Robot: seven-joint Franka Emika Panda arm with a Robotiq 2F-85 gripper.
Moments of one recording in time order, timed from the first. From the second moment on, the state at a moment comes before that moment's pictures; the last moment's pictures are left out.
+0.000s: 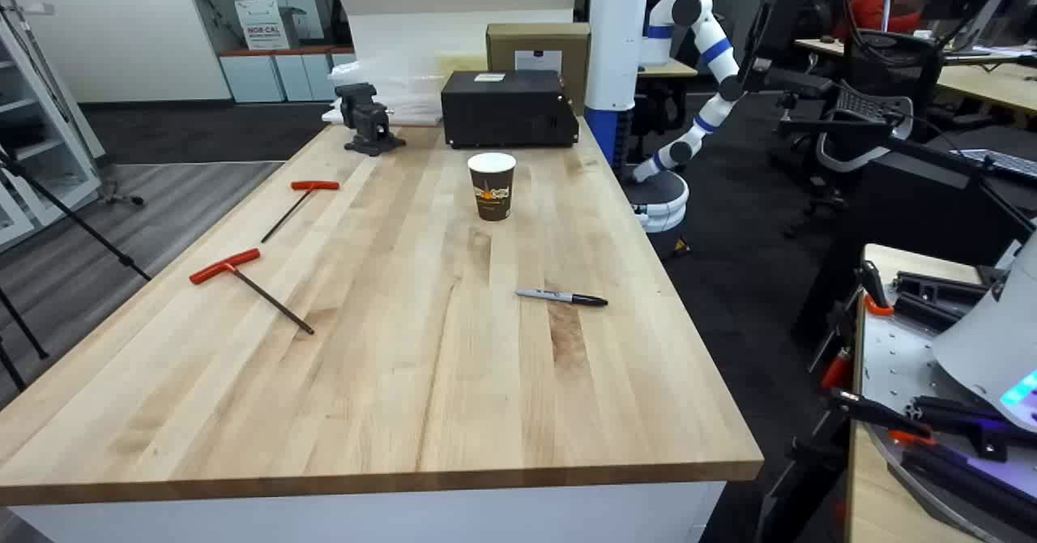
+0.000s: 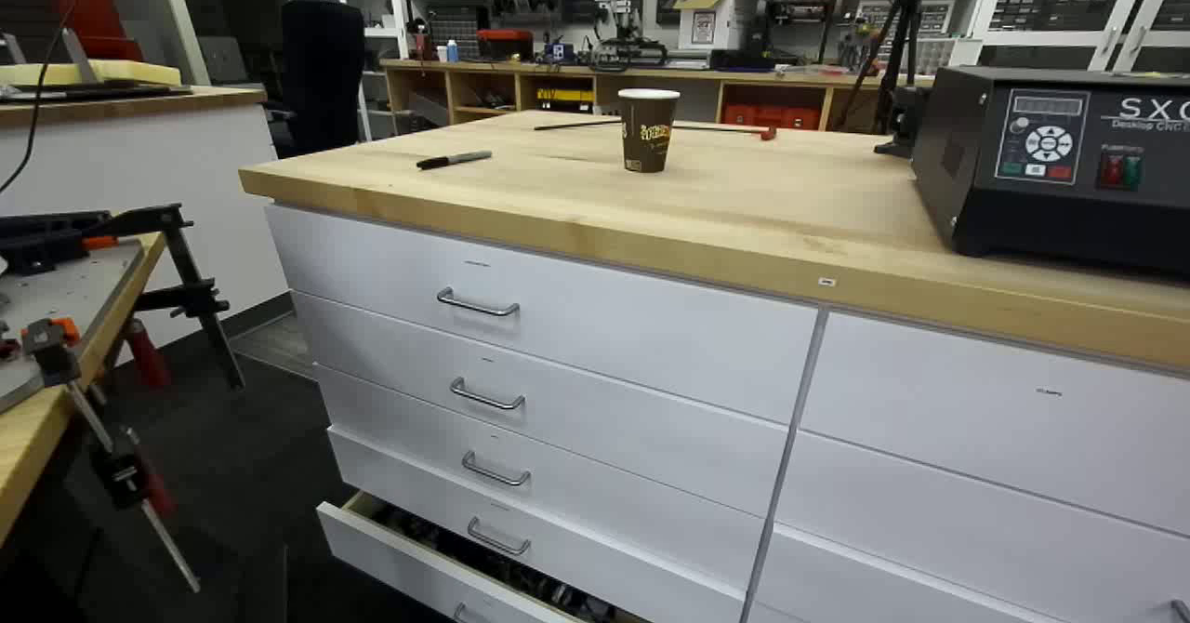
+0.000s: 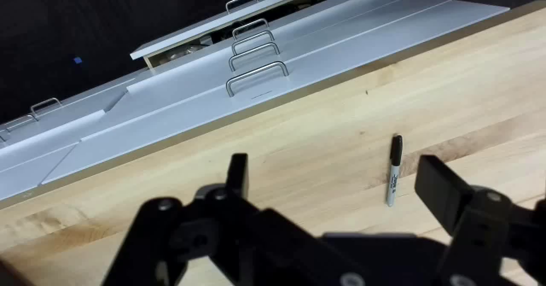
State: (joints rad) arm 0.02 -0.63 -0.20 -2.65 0.01 2.14 -0.42
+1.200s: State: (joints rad) arm 0.03 -0.37 -0.15 -2.40 0.01 2.13 -0.42
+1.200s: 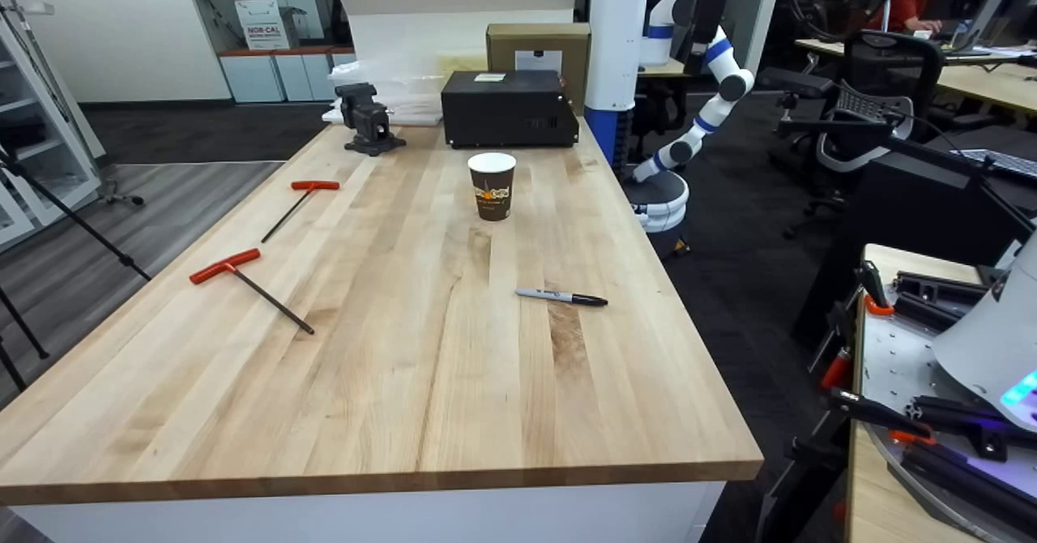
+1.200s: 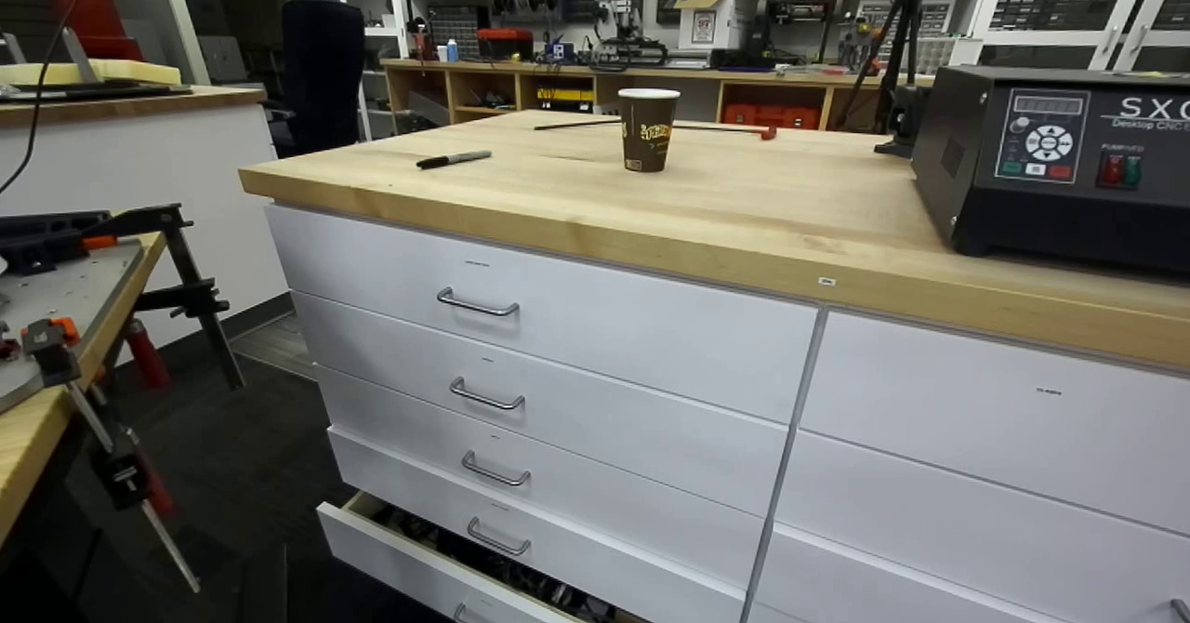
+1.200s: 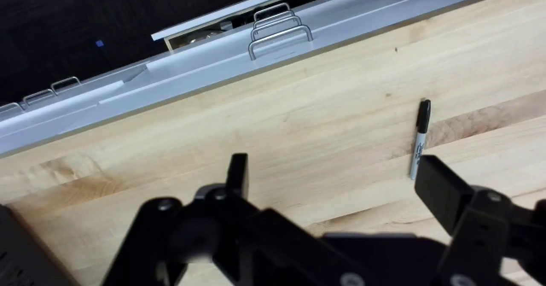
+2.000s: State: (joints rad) arm 0.04 0.17 0.00 -1.81 -0.09 1.95 -0.39
